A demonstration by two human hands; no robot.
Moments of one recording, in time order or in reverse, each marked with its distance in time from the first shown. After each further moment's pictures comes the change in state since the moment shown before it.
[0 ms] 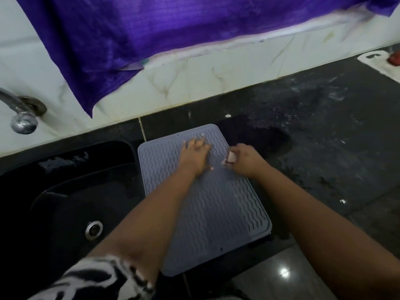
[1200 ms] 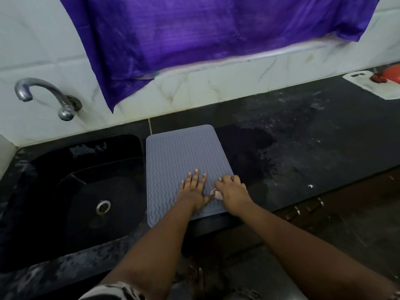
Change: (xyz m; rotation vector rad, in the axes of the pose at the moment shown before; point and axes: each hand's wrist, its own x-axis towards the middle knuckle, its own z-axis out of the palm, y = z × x) left_hand -0.151 0.072 0.074 -0.081 -0.274 -0.165; right_hand -0.148 0.028 0.079 -0.259 0.067 -0.210
